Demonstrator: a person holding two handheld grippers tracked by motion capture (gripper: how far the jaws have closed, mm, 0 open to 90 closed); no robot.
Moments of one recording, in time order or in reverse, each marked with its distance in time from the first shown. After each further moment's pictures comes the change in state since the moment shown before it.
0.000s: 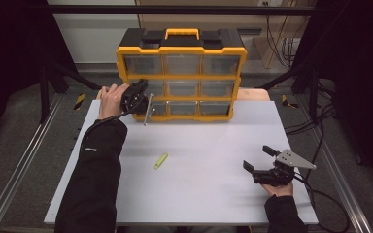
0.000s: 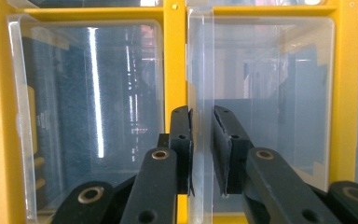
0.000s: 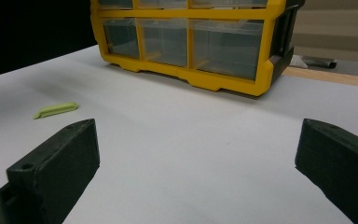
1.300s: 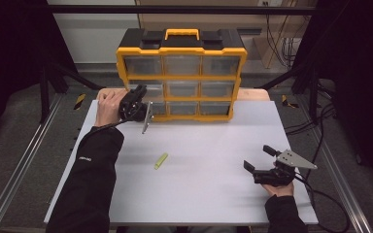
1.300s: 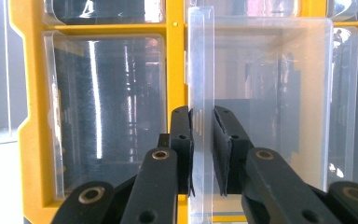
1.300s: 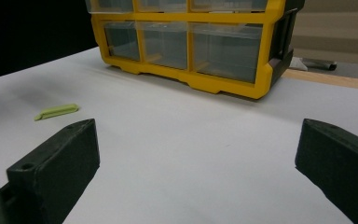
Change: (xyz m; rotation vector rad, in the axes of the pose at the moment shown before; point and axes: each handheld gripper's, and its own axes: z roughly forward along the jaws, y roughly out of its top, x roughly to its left) left arm -0.003 0.007 -0.028 0.004 0.009 0.007; right arm 0.000 0.001 -0.002 -0.007 0.002 -0.002
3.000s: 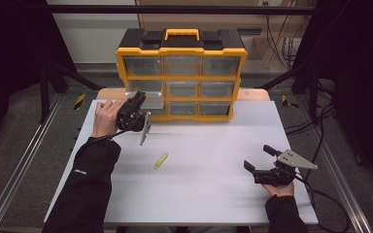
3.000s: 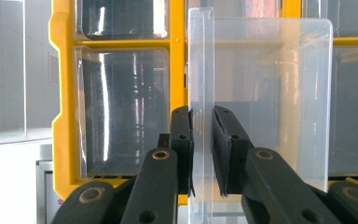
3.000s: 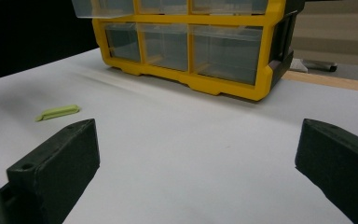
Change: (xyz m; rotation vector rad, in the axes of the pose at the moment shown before) left arm -0.009 0.006 -0.032 -0.016 0.043 -0.001; right arm 0.000 0.001 -0.001 -0.005 0.002 -0.003
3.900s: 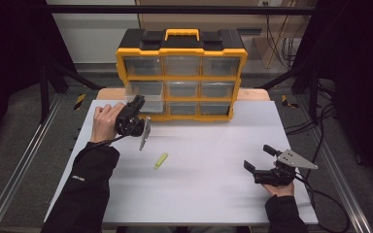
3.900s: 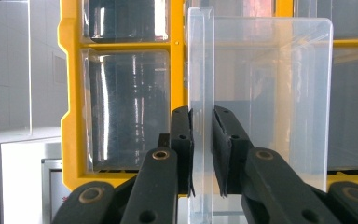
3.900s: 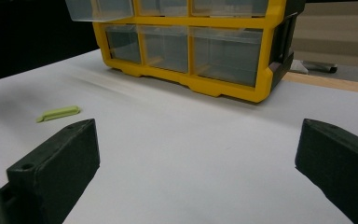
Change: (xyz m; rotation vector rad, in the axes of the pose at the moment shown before) left arm -0.004 0.003 -0.014 -0.001 0.015 0.002; right arm 0.000 0.001 0.000 -0.004 0.002 -0.002
